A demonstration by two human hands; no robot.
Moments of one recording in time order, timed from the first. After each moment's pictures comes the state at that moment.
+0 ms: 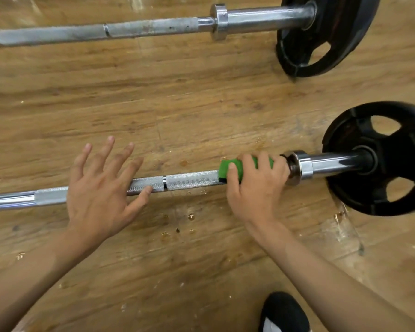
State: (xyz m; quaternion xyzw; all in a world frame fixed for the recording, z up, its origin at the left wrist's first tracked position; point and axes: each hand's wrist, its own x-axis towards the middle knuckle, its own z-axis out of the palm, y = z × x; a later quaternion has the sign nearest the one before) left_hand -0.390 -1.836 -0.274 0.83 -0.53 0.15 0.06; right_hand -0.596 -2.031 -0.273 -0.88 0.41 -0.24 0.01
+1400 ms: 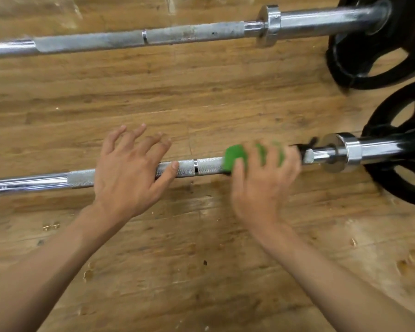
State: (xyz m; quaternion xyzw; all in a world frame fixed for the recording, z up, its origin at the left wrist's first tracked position) left_hand -0.326 -1.885 -0.269 0.85 -0.52 0.12 0.03; right_hand -0.504 -2.043 -0.295 -0.88 0.36 -0.31 0.04
